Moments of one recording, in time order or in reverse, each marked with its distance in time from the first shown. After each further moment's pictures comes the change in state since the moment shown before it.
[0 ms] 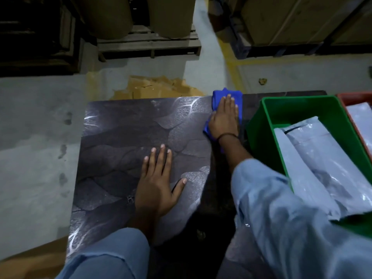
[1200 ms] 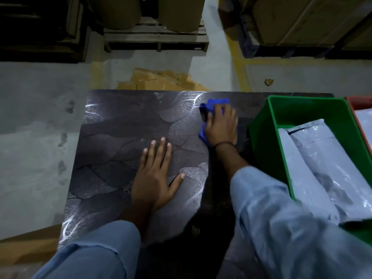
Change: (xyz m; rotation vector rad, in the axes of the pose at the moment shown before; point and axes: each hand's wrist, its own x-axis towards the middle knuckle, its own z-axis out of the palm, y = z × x) left_hand 0.000 -0.002 0.003 0.020 0.001 -0.005; right_hand -0.032 -0.006 0.011 0.040 0.259 -0.113
